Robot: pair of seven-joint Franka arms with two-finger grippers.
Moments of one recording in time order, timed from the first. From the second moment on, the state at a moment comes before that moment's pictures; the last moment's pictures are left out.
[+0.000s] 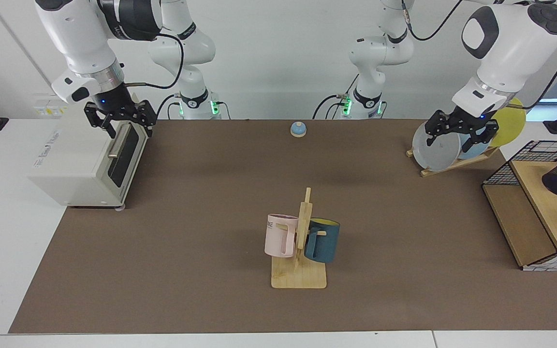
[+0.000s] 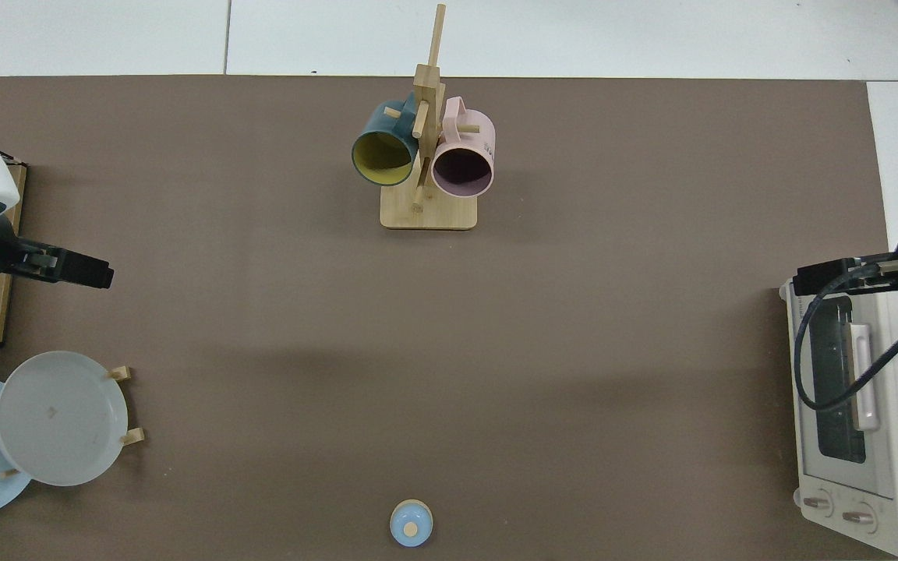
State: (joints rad) left arm 0.00 0.03 0.00 -1.64 -0.05 1.67 0.26; right arm 0.07 -0.08 -0.09 -1.75 -0.02 1.69 -0.06
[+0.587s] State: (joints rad) left arm -0.01 0.03 0.01 -1.63 -0.03 1.67 0.22; right arm 0.07 -0.08 -0.09 -1.75 -0.02 1.69 -0.06
